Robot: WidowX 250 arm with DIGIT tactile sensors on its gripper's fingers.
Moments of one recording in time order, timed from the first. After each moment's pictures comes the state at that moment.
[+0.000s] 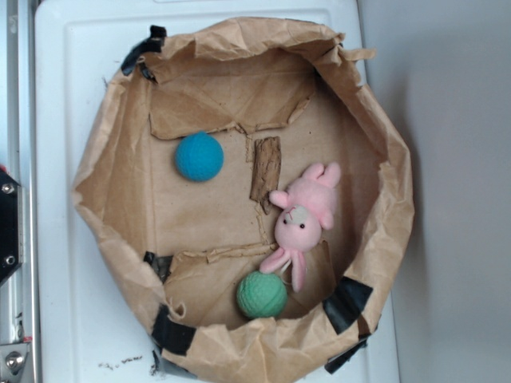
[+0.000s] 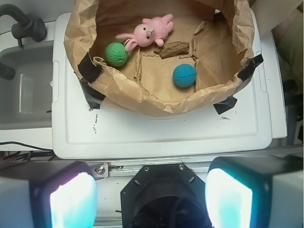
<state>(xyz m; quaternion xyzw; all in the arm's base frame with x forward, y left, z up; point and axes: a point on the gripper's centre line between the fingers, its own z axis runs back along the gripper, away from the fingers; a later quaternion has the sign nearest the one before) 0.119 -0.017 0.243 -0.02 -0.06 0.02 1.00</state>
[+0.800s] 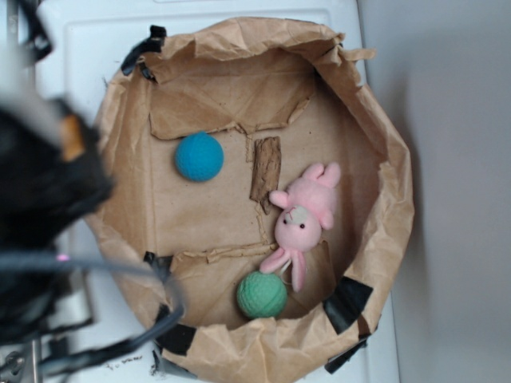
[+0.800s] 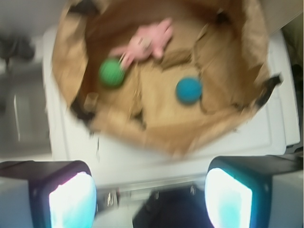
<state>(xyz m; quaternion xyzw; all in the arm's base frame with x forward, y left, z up) 0.190 -0.004 0.222 -0.03 -0.02 0.11 0.99</state>
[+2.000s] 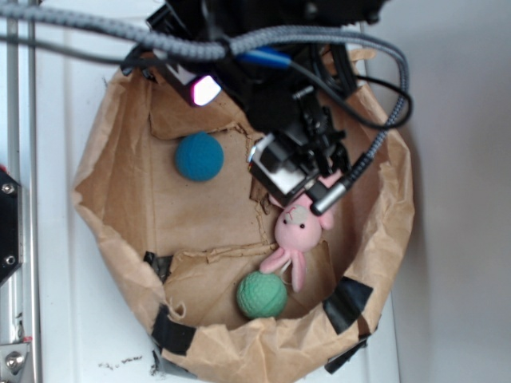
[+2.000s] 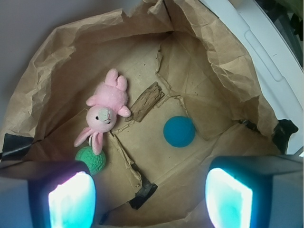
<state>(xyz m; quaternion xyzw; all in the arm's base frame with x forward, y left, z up) 0.260 0.037 0.185 -0.06 0.02 0.33 0.94</state>
